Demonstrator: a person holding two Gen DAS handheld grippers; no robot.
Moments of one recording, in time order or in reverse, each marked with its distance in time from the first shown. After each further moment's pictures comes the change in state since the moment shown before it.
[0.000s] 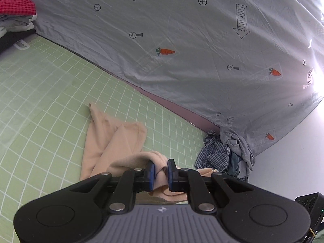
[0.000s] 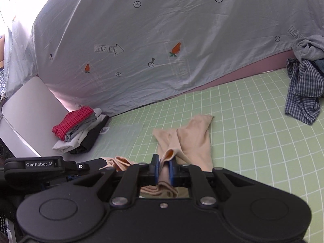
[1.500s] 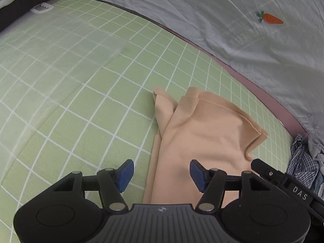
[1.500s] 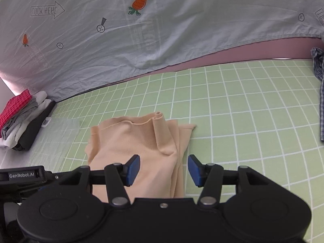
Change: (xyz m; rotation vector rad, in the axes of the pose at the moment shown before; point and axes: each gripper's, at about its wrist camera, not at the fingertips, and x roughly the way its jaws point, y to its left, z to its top) left arm 0.198 0.125 0.024 -0.094 0.193 0.353; right arm 0.241 -0.062 0.043 -0.052 0.168 -0.185
